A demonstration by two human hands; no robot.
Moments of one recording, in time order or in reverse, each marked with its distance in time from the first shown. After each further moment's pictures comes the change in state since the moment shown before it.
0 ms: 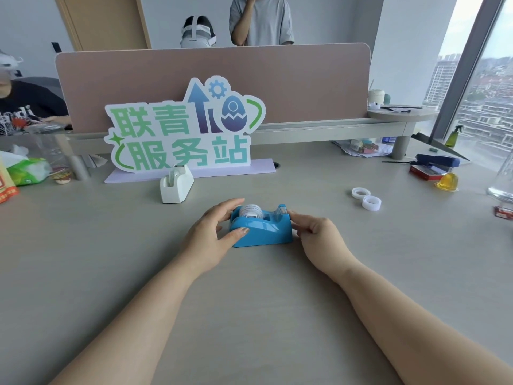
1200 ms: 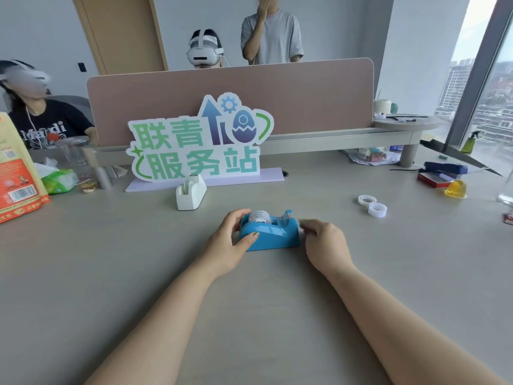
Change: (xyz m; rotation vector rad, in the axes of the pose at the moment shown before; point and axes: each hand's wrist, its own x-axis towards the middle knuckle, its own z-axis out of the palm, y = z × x) left_hand -0.009 0.012 0.006 -0.025 -0.029 -0.178; right_hand -0.004 -0.006 0.002 -0.201 0.156 0.076
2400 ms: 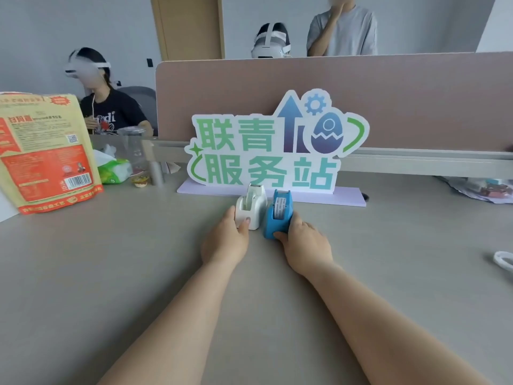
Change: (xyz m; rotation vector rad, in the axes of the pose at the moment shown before) left_hand 0.094 -0.081 -0.094 0.448 0.409 -0.337; right_hand 0.112 -0.090 0.164 -0.397 -0.193 -0.291
